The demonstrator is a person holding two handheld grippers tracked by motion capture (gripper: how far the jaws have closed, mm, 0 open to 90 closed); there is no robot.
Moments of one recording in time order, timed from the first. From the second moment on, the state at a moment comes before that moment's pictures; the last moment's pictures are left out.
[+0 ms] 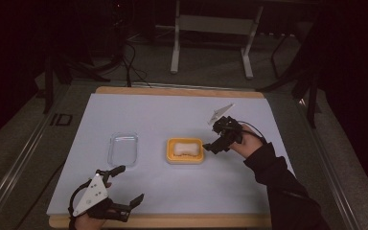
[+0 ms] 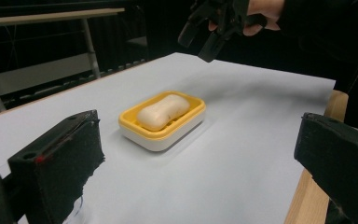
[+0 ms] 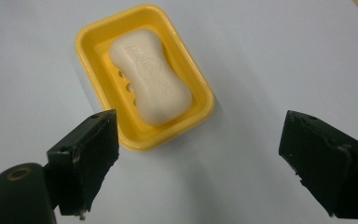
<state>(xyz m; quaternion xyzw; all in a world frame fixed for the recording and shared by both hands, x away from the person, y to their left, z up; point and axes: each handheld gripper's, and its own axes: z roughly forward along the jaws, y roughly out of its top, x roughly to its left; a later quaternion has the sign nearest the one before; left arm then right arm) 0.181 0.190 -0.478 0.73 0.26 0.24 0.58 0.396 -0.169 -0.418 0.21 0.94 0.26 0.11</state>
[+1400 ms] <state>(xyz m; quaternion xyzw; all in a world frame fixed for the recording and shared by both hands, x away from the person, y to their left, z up) 0.180 0.188 -0.479 0.74 0.26 0.23 0.58 0.319 -0.238 -0.463 0.33 0.86 0.34 0.19</state>
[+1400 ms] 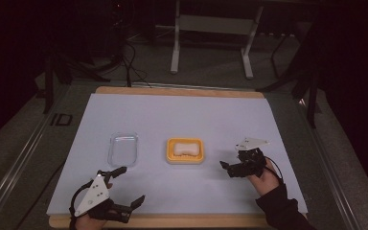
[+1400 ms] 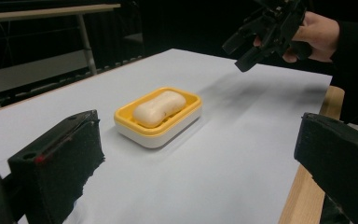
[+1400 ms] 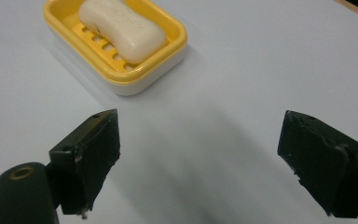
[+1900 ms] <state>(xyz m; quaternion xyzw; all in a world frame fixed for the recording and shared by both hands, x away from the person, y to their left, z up) 0.180 0.187 -0.478 0.74 0.26 0.23 0.58 0.296 -0.249 -0.473 0.36 0.84 0.37 0.19</state>
